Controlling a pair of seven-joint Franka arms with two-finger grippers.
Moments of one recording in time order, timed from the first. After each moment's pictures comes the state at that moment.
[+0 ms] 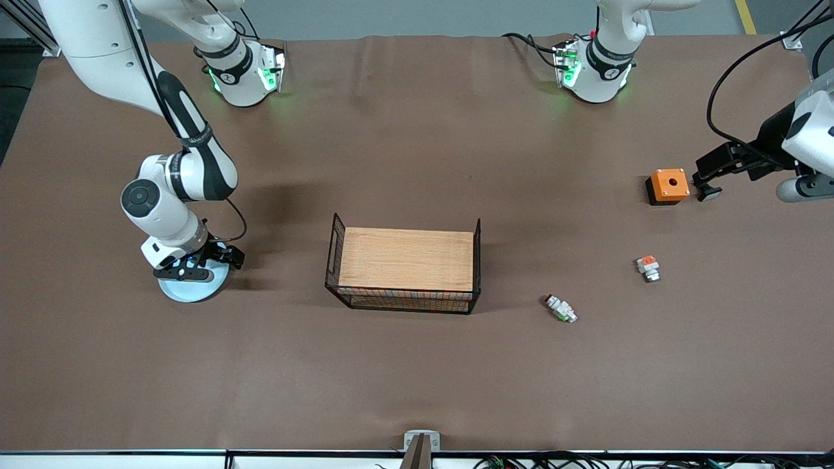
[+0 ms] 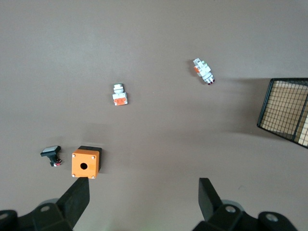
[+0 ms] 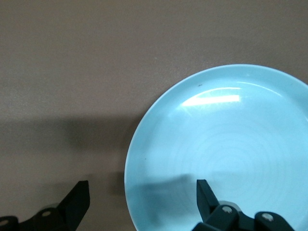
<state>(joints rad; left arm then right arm) -0.08 0.02 0.01 -1.57 -0.04 1.57 -0.21 0.12 0.43 -0.08 -2.23 -0.01 2.74 0.10</state>
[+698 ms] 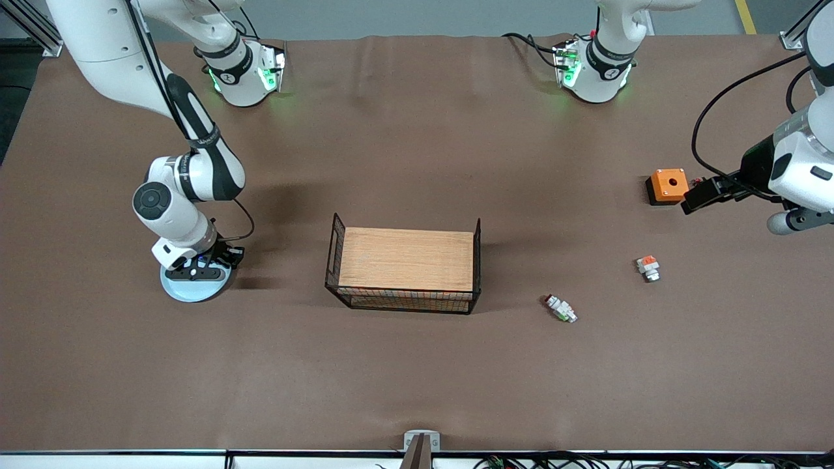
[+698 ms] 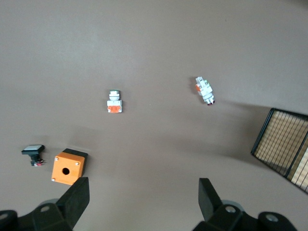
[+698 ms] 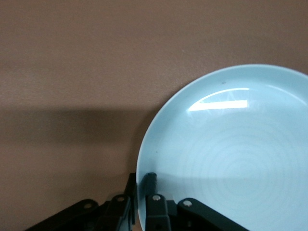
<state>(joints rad) -0.09 0.09 0.00 -1.57 -0.05 1.66 -0.37 0.15 0.44 -0.08 -2.22 -0.01 2.73 0.02</state>
